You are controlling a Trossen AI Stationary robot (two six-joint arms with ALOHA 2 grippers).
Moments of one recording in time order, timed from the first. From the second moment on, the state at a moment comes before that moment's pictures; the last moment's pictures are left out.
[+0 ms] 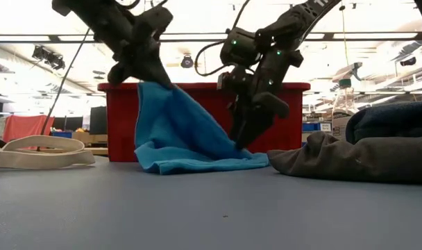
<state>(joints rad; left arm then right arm) -0.09 1.30 0.84 -0.29 -0.42 -0.69 -0.18 1.86 1.18 -0.39 -0.11 -0.40</state>
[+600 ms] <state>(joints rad) -0.09 1.23 0.84 -0.36 -0.46 -0.72 -0.20 1.81 1.20 -0.44 0.09 -0.48</state>
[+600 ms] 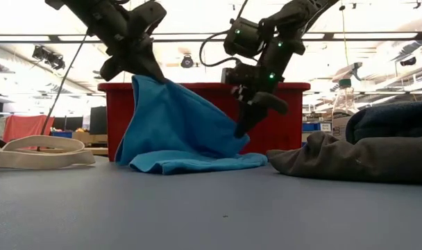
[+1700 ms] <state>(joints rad) -0.17 1.62 0.84 0.05 -0.19 -0.98 -0.21 1.67 1.13 -0.51 -0.04 -0.28</state>
